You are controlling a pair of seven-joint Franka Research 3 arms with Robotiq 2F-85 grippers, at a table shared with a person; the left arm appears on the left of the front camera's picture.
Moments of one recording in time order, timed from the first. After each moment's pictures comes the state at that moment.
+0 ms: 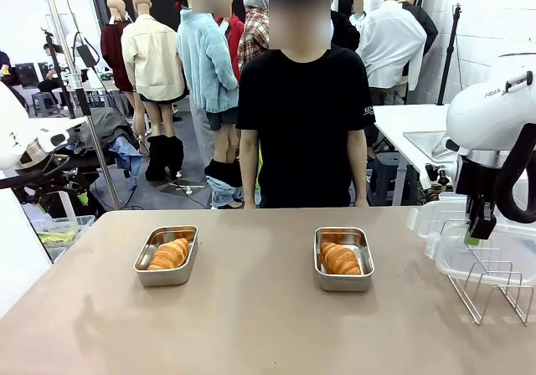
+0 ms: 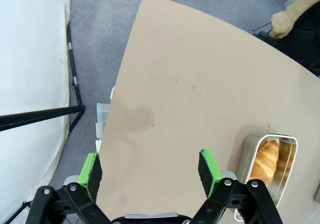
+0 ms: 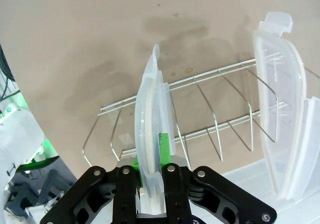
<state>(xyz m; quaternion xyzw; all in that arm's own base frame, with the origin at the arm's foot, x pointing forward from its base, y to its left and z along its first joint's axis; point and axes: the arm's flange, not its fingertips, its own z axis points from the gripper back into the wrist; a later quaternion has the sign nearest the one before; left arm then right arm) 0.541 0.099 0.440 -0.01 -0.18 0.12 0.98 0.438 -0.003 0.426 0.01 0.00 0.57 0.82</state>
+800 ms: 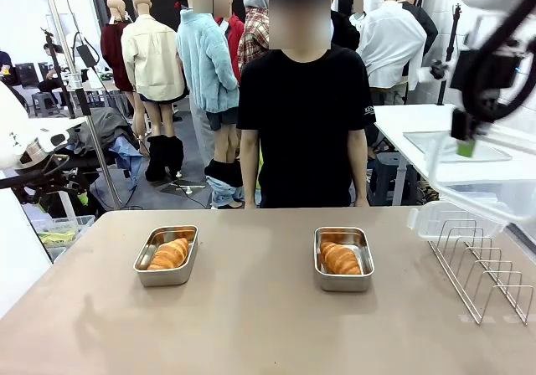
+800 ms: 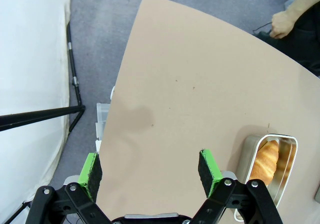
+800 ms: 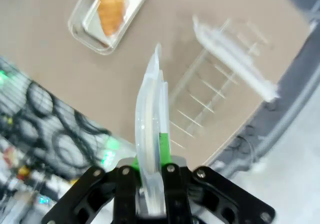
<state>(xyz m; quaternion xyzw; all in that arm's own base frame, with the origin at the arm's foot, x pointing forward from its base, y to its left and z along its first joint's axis) 0.541 0.099 0.440 -0.01 -0.18 0.12 0.98 0.481 0.040 0.622 0.08 -0.01 0.25 0.97</state>
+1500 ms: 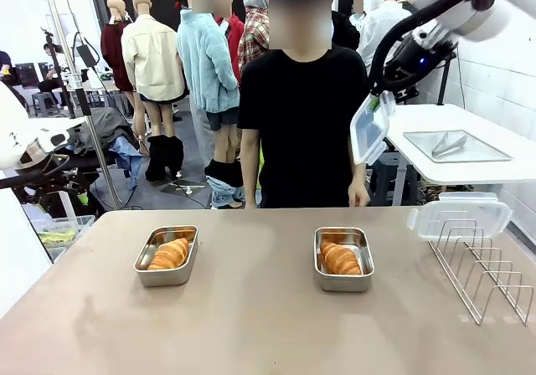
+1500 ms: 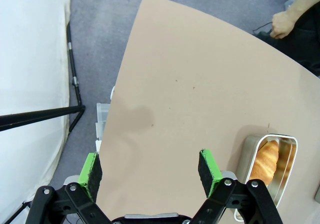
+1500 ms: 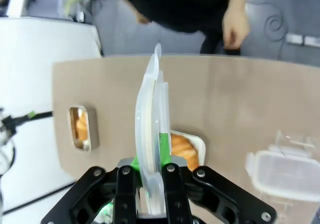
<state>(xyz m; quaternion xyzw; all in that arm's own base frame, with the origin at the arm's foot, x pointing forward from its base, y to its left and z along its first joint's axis) 0.541 0.099 0.440 -0.01 -0.18 0.12 0.98 0.643 0.071 0.609 0.26 -0.16 -0.02 0.95</state>
